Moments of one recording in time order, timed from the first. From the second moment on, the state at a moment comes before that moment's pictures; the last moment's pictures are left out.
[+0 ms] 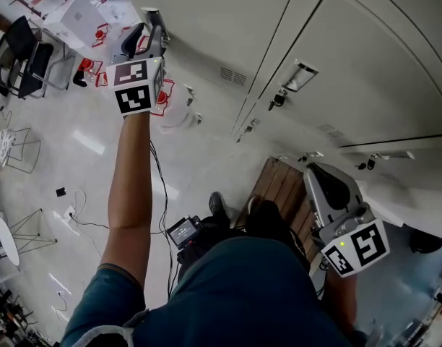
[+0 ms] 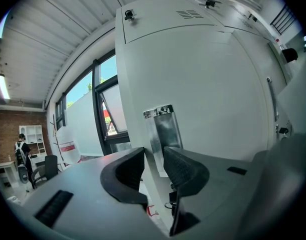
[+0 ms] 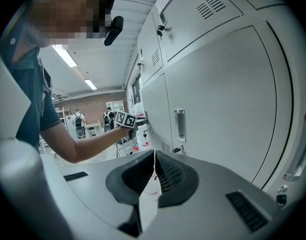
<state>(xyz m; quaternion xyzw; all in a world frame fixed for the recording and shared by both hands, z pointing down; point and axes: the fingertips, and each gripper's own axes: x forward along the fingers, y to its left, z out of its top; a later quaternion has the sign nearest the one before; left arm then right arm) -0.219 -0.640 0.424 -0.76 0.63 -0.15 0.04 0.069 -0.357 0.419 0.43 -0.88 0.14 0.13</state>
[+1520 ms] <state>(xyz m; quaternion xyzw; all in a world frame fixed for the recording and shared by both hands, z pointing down) -0.216 -0.419 0.417 -0.80 0.57 -0.18 0.07 0.019 -0.278 0.389 0.37 -0.92 0.09 0.12</state>
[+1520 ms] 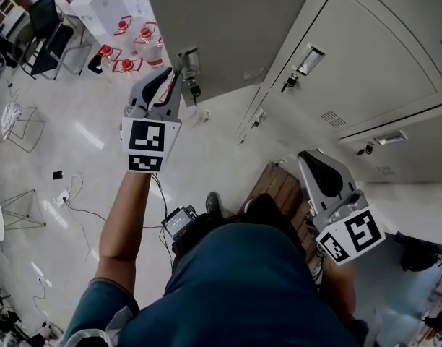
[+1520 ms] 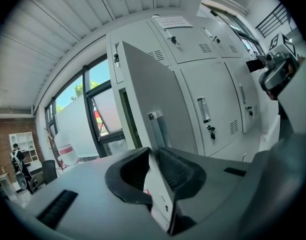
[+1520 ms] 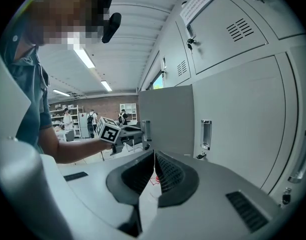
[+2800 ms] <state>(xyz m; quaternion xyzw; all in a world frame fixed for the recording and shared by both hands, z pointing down) -0.096 -0.304 0.415 -0.87 0.46 -0.17 0.05 0.067 -0.249 0.377 0.38 -0.92 0.08 0.09</state>
